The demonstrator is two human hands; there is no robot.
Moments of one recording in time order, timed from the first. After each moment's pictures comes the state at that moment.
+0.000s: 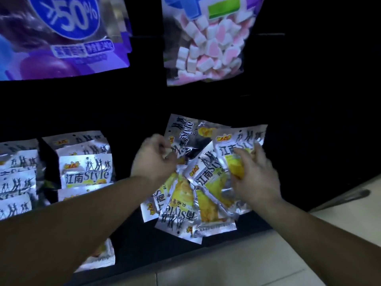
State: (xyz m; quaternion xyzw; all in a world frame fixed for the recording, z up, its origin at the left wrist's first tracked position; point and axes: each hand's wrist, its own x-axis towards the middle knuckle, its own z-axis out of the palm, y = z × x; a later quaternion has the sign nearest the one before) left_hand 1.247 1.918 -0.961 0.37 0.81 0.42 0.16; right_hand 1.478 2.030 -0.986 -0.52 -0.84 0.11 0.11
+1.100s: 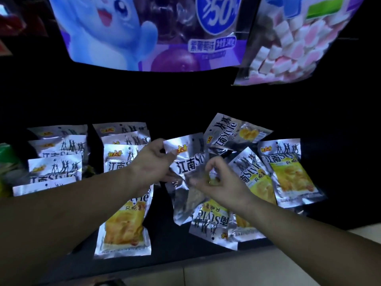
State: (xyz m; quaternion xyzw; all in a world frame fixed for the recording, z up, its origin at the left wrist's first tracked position) left_hand 1.163 1.838 -0.948 0.23 0.72 0.50 0.41; right_hand 1.345 1.943 -0.985 -0.33 -0.80 0.49 0.11
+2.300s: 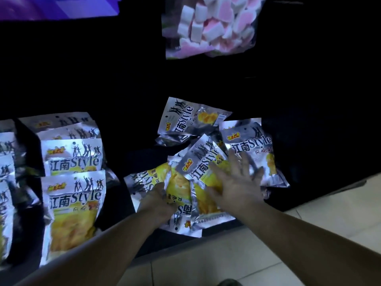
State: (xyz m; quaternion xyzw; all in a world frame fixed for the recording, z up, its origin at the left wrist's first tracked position) left_hand 1.282 1.876 -1.063 0.25 0.85 0.21 0.42; right_hand 1.459 2.005 -1.037 -0.45 -0.88 0.04 -0.12
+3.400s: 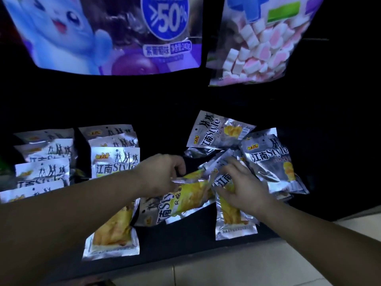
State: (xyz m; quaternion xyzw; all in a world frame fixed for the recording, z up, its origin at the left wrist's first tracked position) left_hand 1.189 1.856 -0.946 0.56 0.78 0.10 0.27; right_hand 1.417 1.997 -1.004 -0.34 -0.91 0.23 0.03
